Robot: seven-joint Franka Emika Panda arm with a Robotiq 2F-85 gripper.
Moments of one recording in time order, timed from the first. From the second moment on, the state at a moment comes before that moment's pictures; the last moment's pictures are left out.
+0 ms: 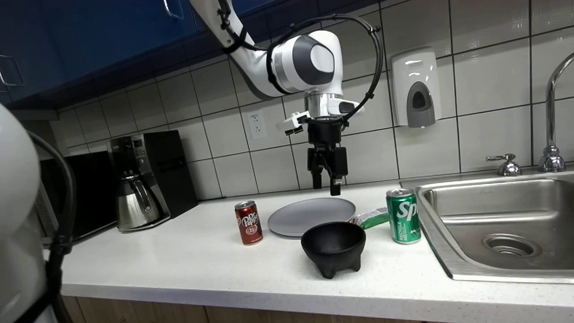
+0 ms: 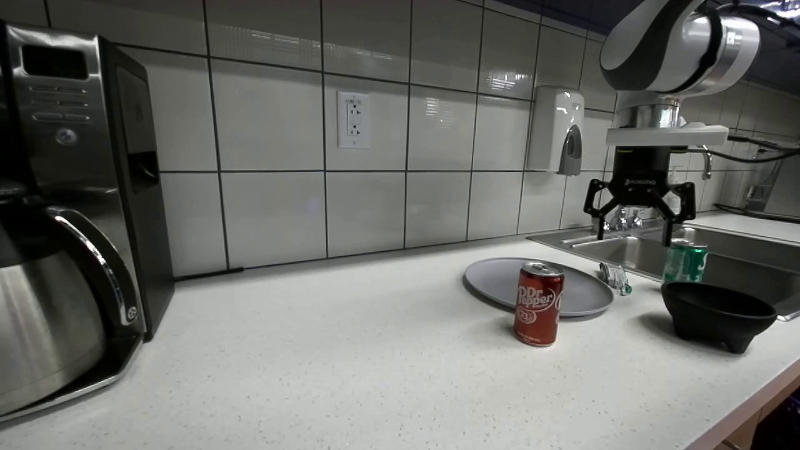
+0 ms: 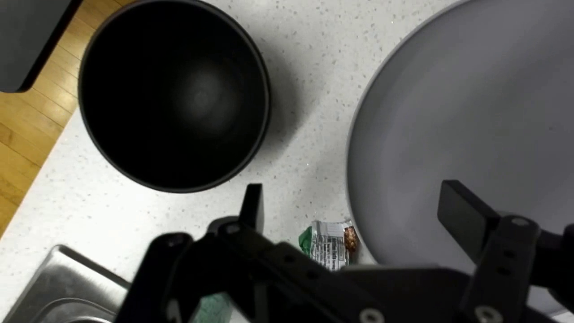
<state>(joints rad) -0.10 0.15 -0.24 -2.17 0.11 2.16 0.45</state>
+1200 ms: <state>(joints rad) -0.14 0.00 -0.24 -2.32 0.08 2.17 0.45</state>
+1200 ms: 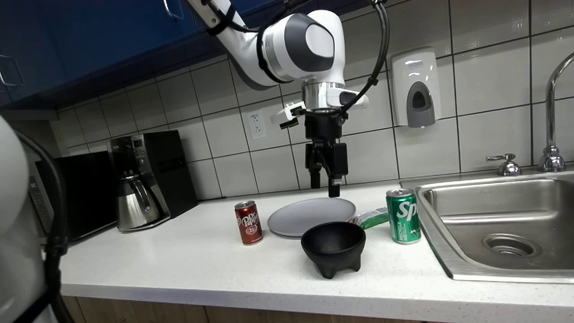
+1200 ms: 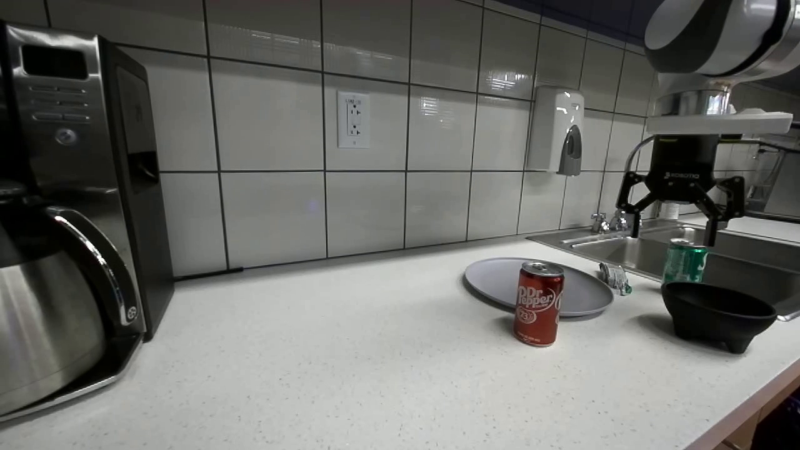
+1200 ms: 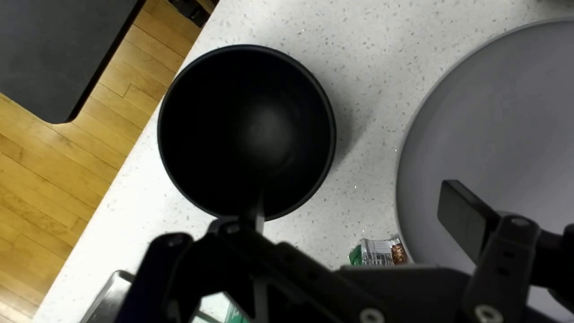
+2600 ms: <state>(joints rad) -0.19 0.03 -0.26 -2.35 -0.08 2.30 0.74</state>
